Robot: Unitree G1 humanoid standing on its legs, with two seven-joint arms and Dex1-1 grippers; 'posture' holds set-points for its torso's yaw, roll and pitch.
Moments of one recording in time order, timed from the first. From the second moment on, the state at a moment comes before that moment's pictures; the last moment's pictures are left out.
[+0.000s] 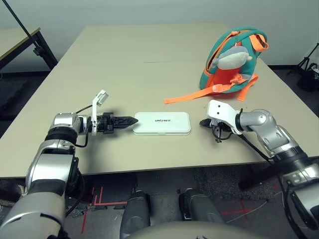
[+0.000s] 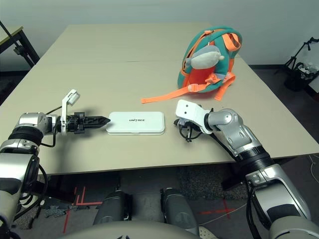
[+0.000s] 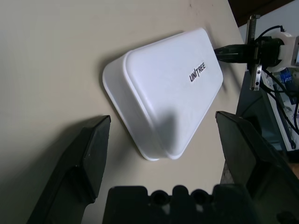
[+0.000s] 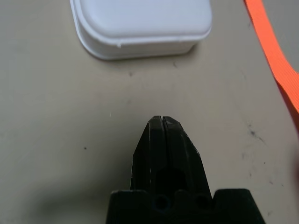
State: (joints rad) left arm -0.82 0.60 -0.05 1.08 -0.29 0.83 -1.39; right arm -0.52 -0.61 0.38 0.32 -0.17 0.07 0.98
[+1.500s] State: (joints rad) left arm -0.84 0.64 -0.02 1.11 -0.23 0.90 -1.41; right arm -0.70 -0.36 0.44 0.51 -0.35 -0.03 1.00
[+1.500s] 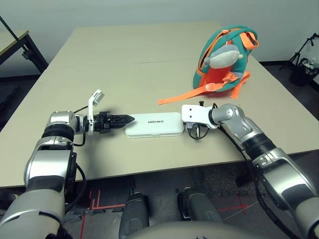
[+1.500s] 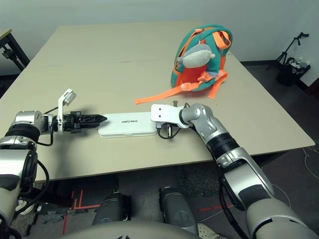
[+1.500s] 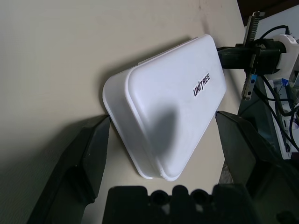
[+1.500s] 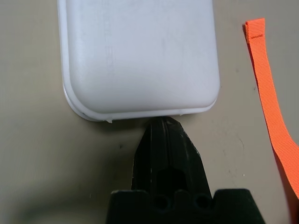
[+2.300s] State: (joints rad) left arm -0.84 0.63 -0.01 1.11 -0.24 0.88 -1.45; right arm -0.71 -0.31 0.46 0.52 -0.33 -0.05 1.01
